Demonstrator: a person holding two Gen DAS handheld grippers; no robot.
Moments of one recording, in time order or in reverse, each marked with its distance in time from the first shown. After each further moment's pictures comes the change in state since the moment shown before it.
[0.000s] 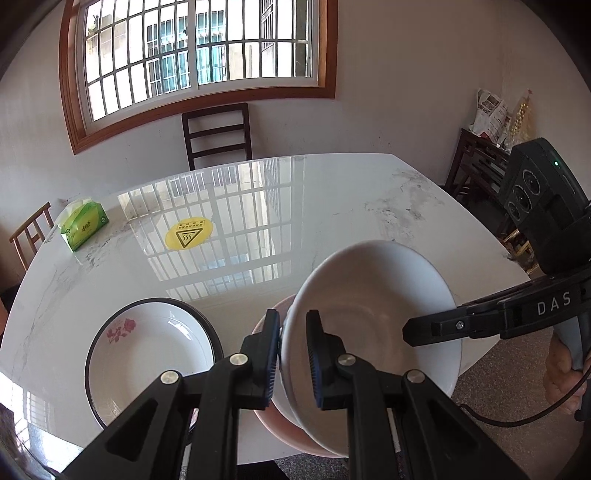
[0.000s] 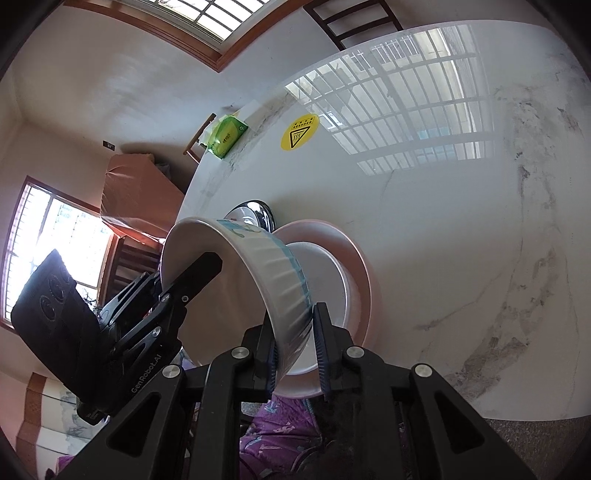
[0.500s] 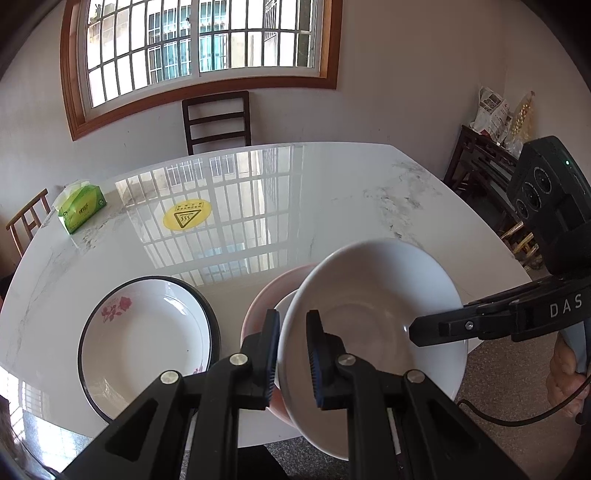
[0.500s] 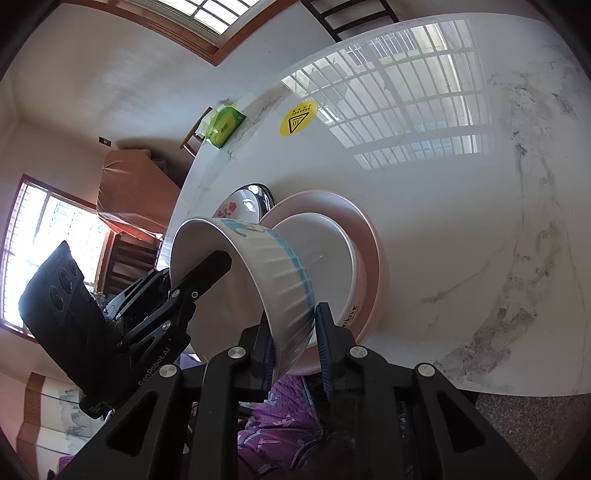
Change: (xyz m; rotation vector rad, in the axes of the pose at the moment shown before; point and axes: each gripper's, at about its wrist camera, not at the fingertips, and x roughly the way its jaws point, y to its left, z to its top) left arm 0.000 0.004 -0.018 -0.021 0.036 -0.017; right arm 0.004 0.003 -0.019 0.007 0.013 -0.013
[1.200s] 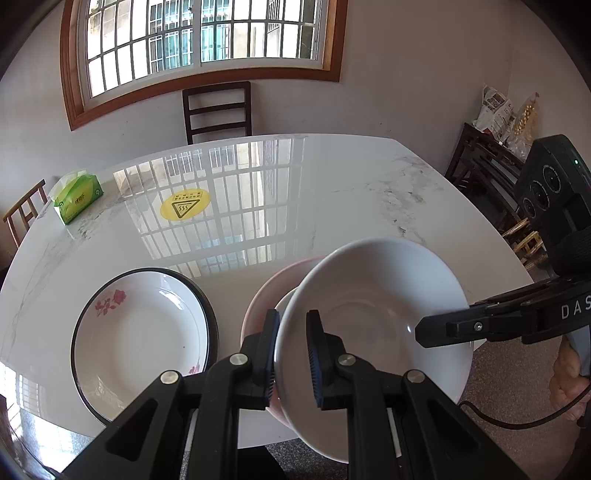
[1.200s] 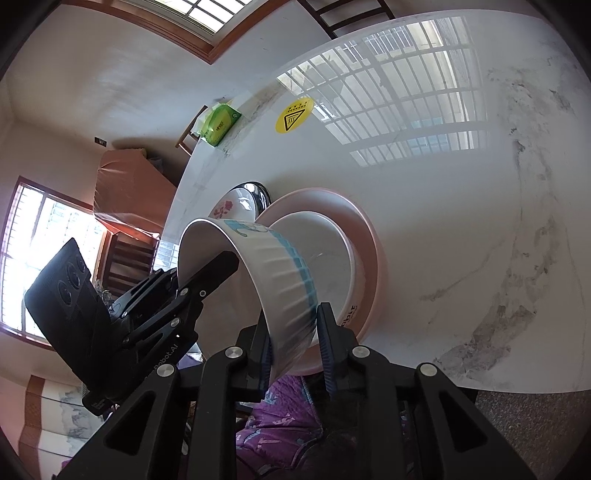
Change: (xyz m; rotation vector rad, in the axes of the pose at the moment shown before) left arm 0.012 0.002 0.000 -0.020 0.033 -0.009; right arm 0.006 0.005 -0.003 0.010 0.010 -0.012
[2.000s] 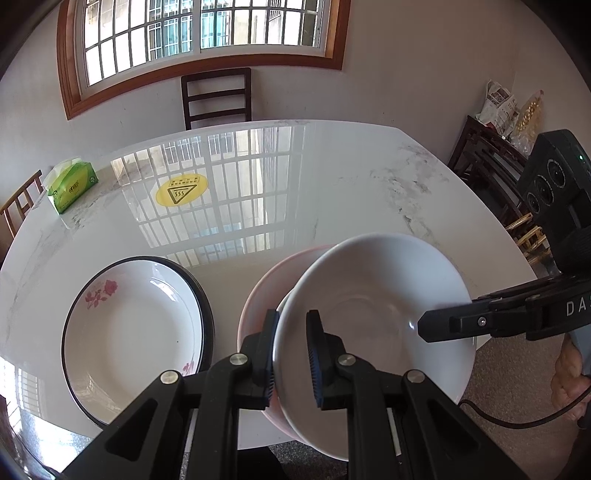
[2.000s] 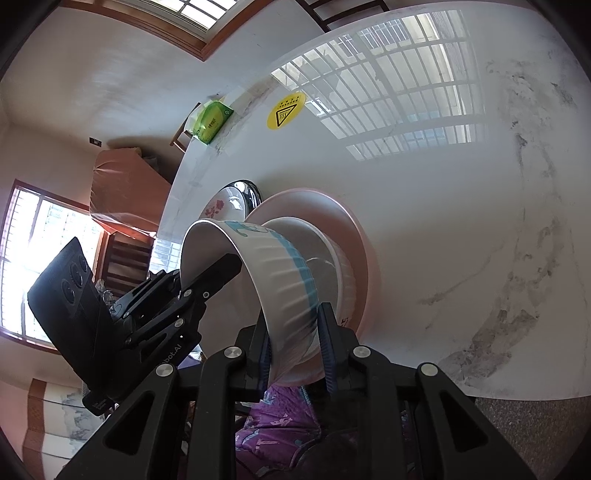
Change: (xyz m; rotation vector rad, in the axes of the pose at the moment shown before) left arm 0.015 0.000 0.002 -0.010 0.051 -0.007; right arm 0.013 -0.005 -0.005 0.021 0.014 -0.010
